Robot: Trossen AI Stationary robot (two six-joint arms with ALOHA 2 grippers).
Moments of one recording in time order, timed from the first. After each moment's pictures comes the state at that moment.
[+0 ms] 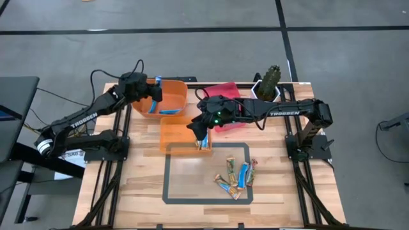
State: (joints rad) left arm 0.77 0.95 0.72 -0.24 -0.10 -0.38; right arm -0.02 1.74 1.61 -0.42 0.01 0.60
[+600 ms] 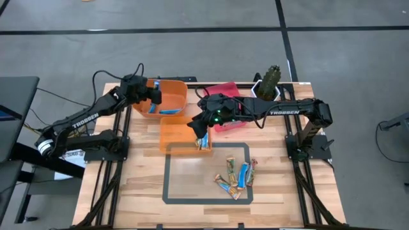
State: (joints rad) left arm 0.80 0.95 0.68 -0.28 -0.09 -0.38; right arm -0.03 1.74 1.61 -0.43 0.01 0.60
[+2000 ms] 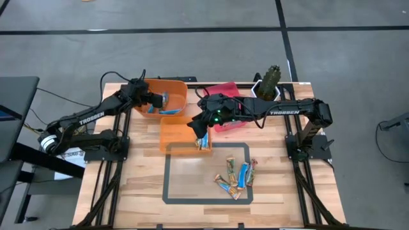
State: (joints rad) left arm 0.82 1.03 0.60 -0.27 -0.14 -0.37; right arm -0.03 1.74 1.61 -0.43 0.01 0.60
